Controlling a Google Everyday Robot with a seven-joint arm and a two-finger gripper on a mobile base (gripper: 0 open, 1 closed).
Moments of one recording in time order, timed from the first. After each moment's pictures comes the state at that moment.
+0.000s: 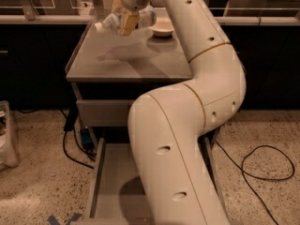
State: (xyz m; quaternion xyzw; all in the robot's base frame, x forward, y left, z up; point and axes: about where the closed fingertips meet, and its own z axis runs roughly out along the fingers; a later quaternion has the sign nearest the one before) arm 0.785 0.081 0.950 -0.83 0.48 -0.04 0.29
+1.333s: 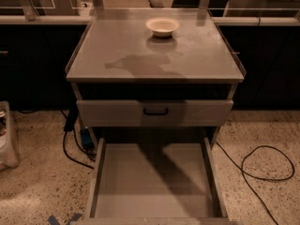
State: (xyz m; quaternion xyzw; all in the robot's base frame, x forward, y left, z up) arm 0.652 0.007 1.153 -0.71 0.53 -0.13 0.45
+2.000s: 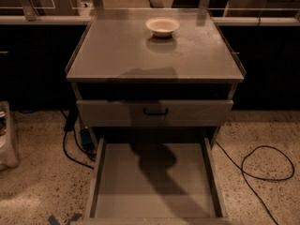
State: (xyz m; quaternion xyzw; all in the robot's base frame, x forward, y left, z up) arm 0.582 -0.008 1.139 -0.69 0.54 -0.14 0.45
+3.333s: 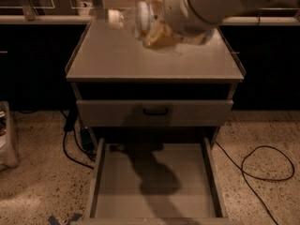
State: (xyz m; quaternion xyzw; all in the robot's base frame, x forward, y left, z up) arm 0.529 -0.009 1.058 -0.67 0.57 -0.14 0.46
